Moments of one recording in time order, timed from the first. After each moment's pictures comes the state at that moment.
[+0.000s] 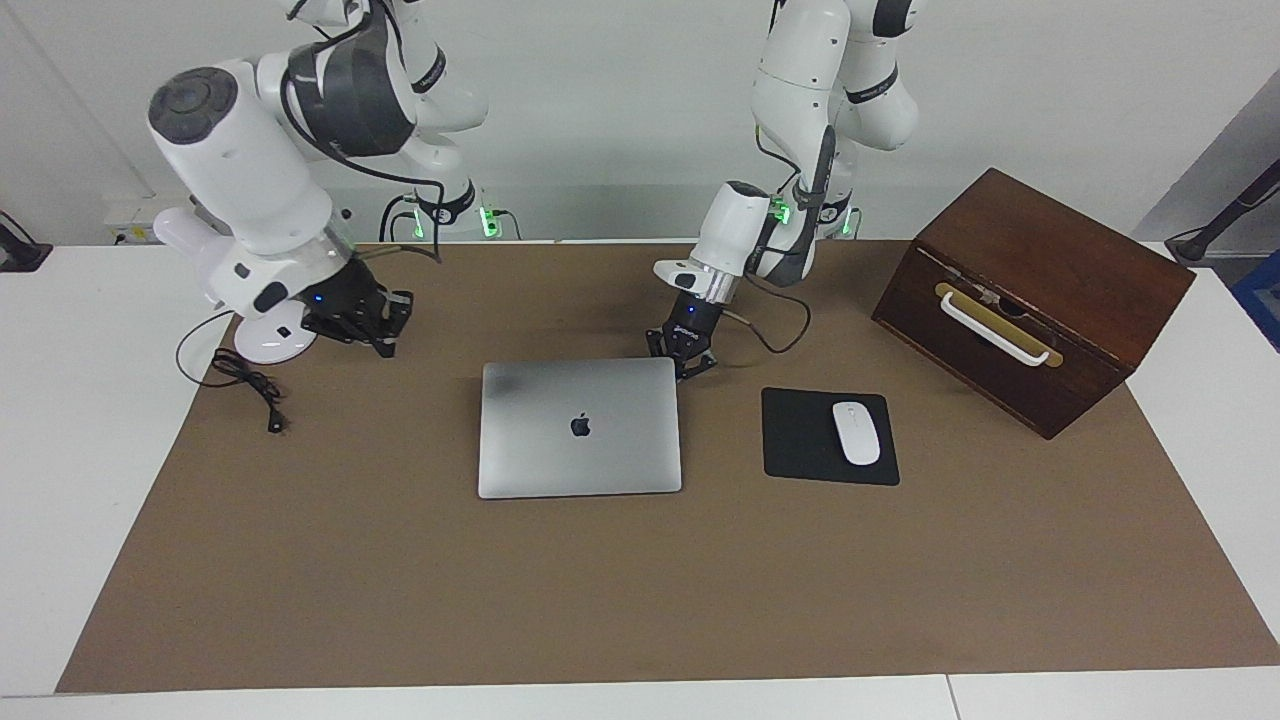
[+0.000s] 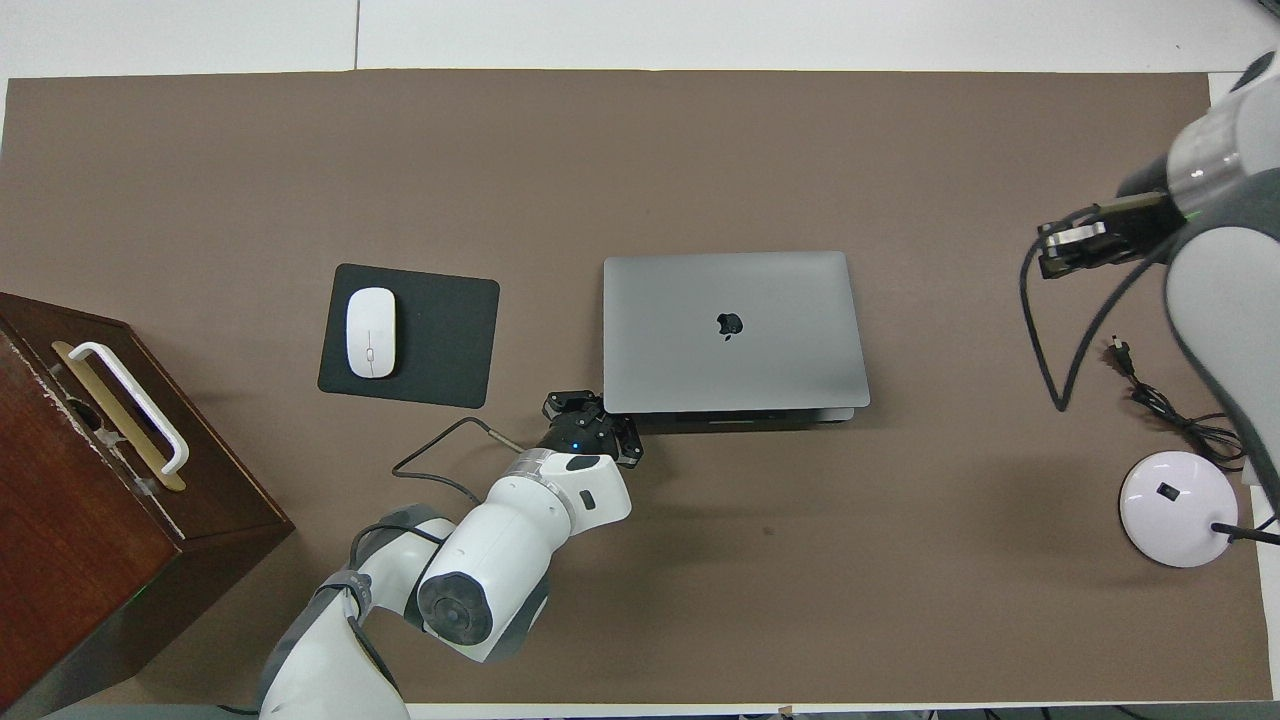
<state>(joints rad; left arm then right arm) -0.81 0.30 0.04 -2.48 -0.18 3.52 0.06 0.02 0.12 0.00 -1.54 0.05 1.65 -0.10</state>
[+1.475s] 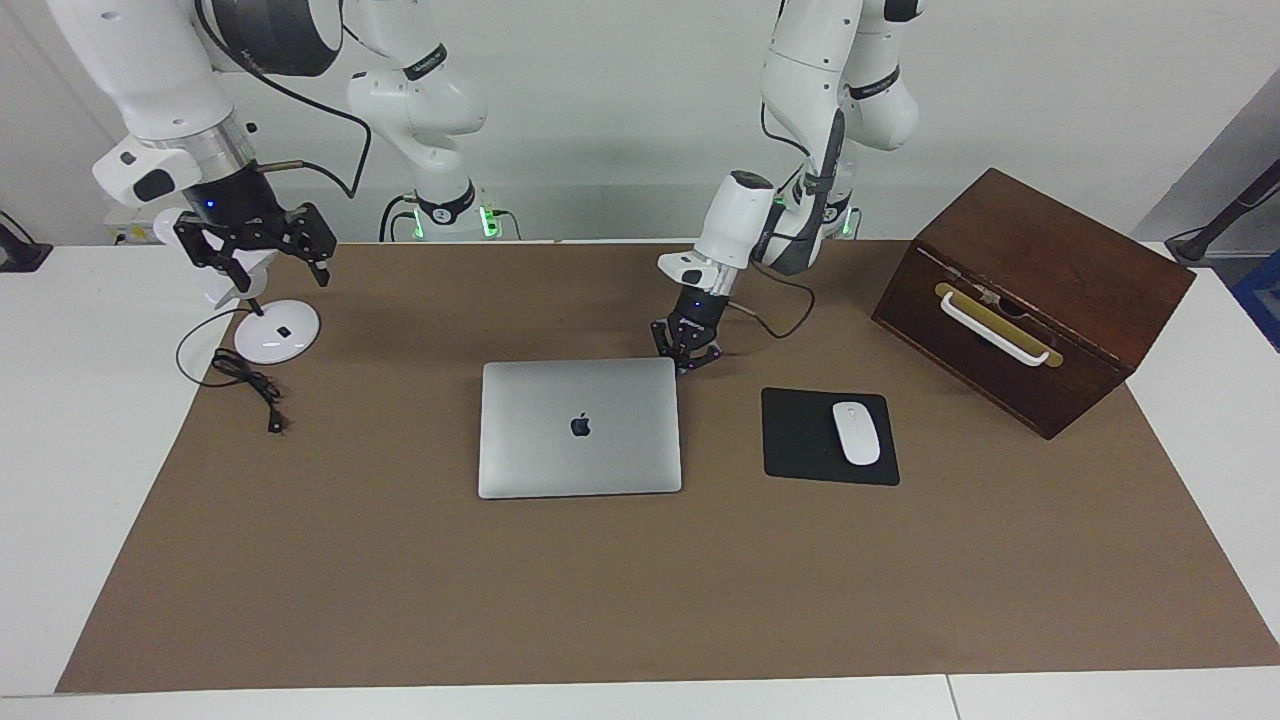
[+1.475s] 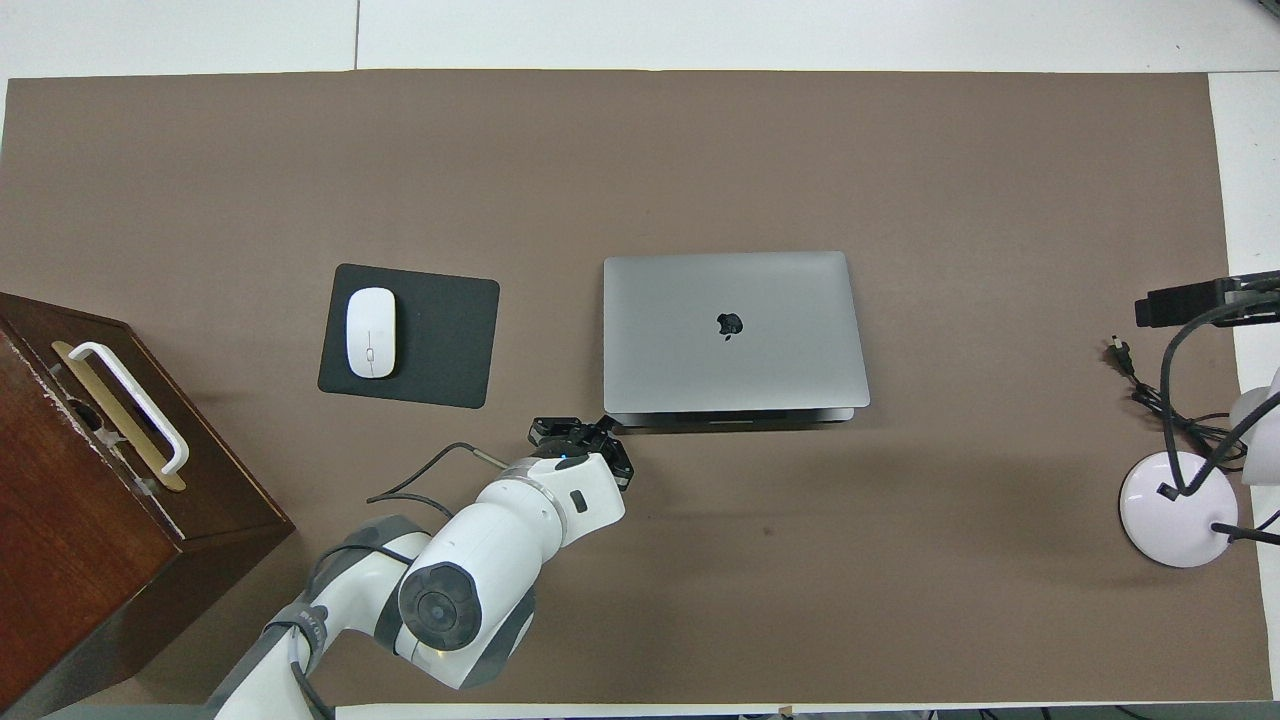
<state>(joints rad) -0.80 0.08 0.04 -2.52 -0.18 3.14 -0.04 -0.11 -0.10 0.02 -1.78 0.03 1.75 -0.14</state>
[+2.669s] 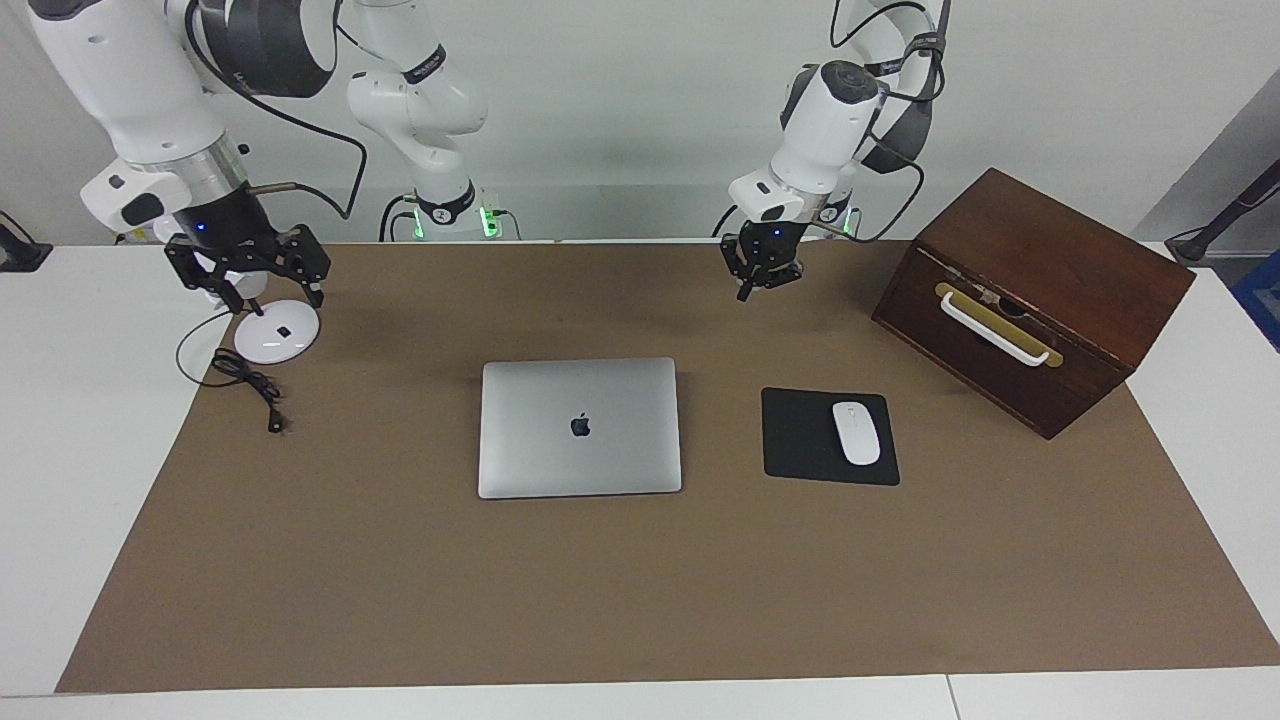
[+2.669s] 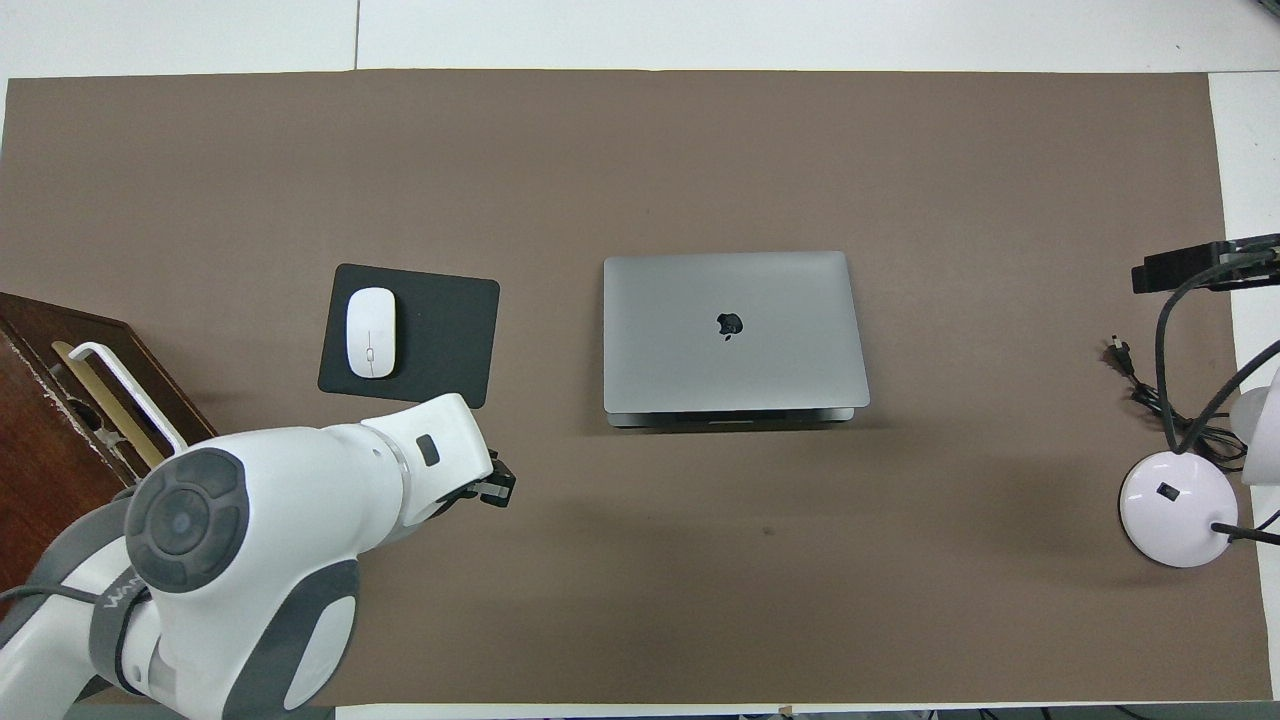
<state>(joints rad) -0.60 -0.28 0.07 -2.33 -0.17 2.20 -0.03 -0.11 -0.03 0.02 -1.70 0.03 1.77 -0.14</state>
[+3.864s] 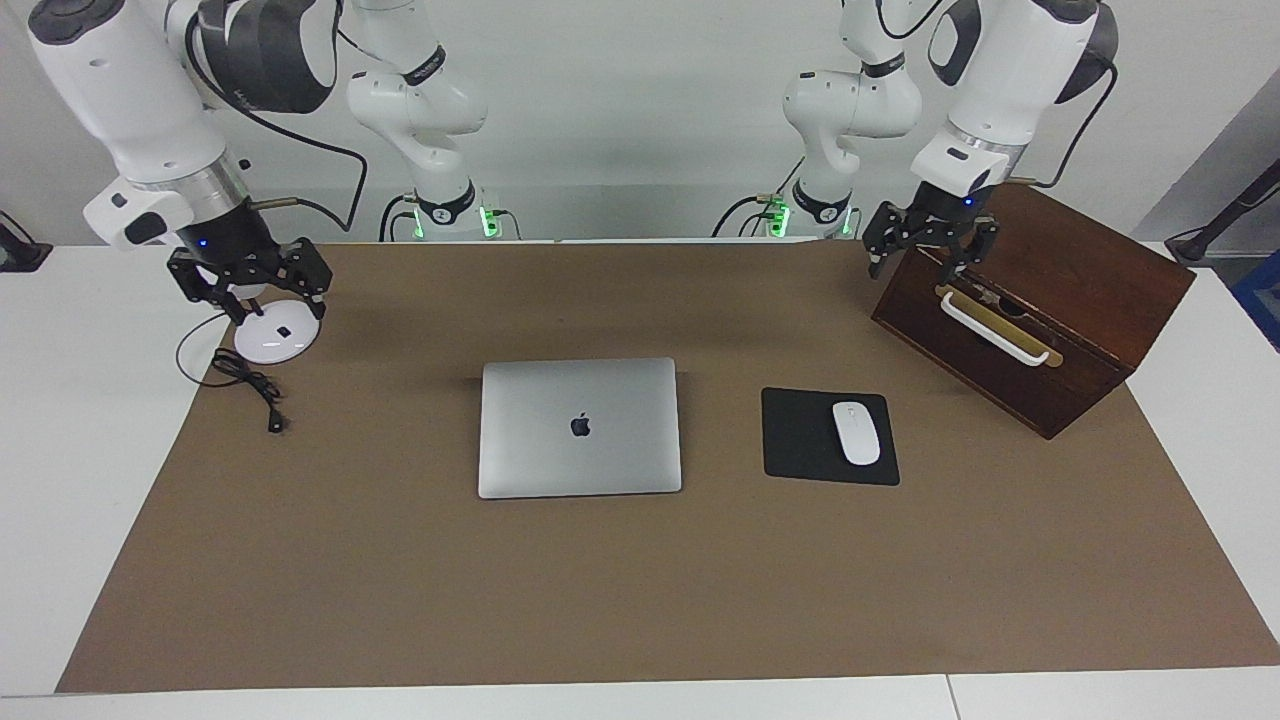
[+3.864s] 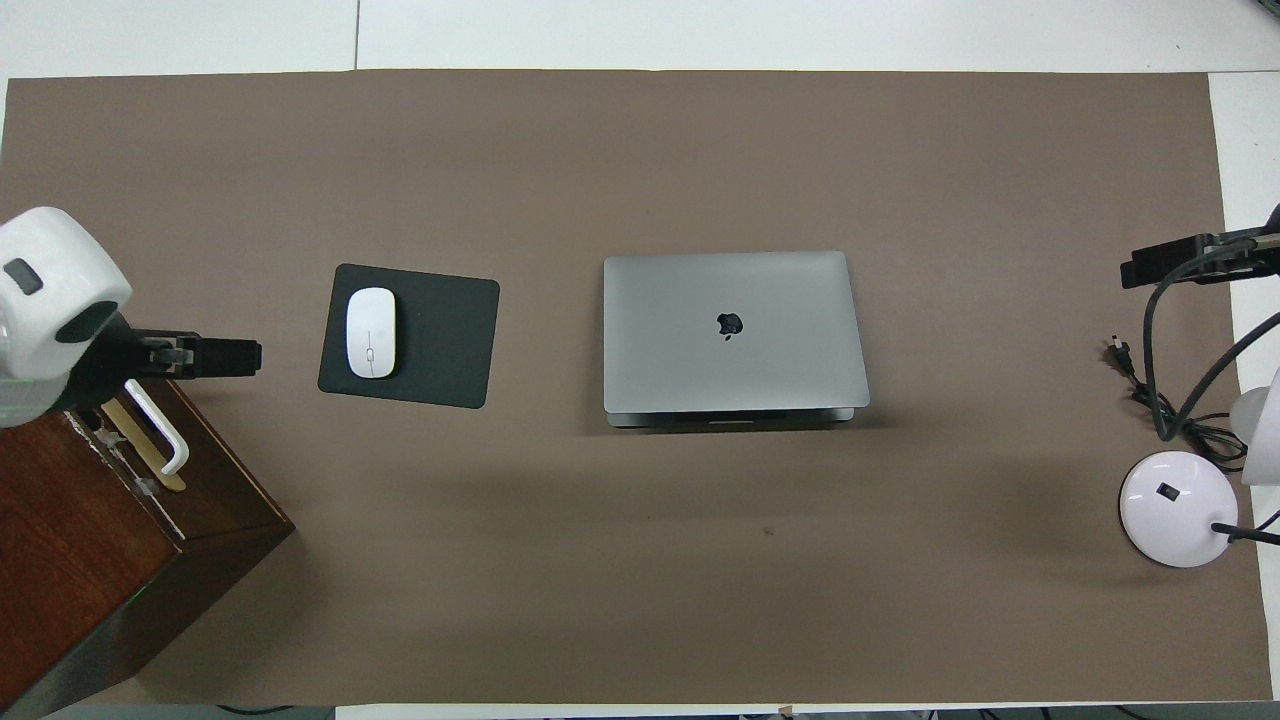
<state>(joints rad) -0.23 -0.22 0.08 -1.93 -0.02 1.85 -0.02 -0.11 0.00 0.02 -1.69 0.03 1.77 -0.14</state>
